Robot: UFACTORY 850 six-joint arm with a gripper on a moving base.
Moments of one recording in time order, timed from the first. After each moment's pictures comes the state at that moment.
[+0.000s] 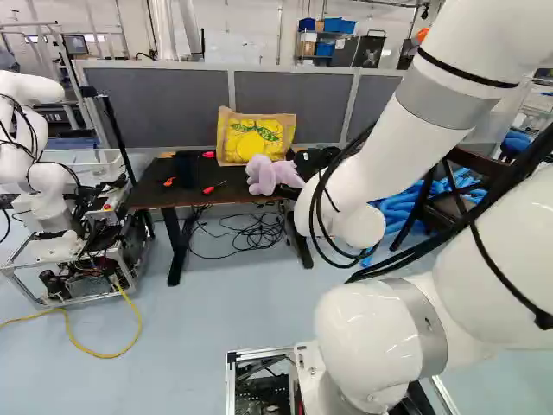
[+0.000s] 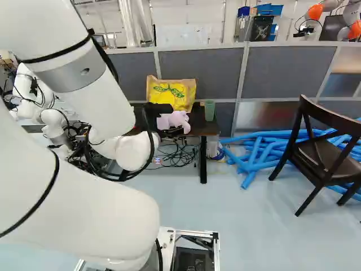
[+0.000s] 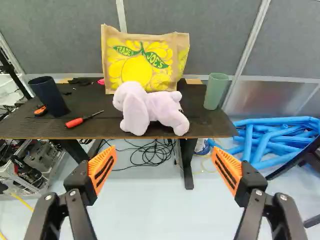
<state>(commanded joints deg) 0.1 15.7 -5.7 0.0 49.1 -0.5</state>
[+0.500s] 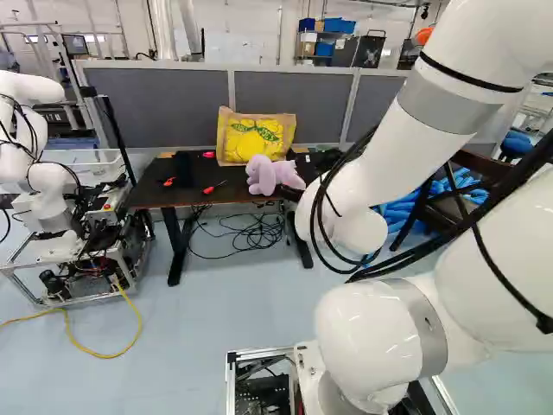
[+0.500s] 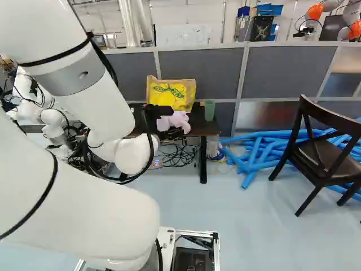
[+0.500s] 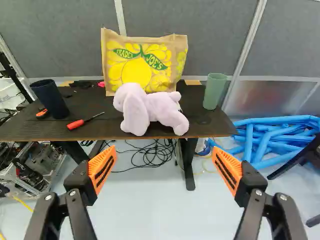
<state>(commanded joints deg) 0.0 16.0 -5.0 0.0 50.0 0.0</state>
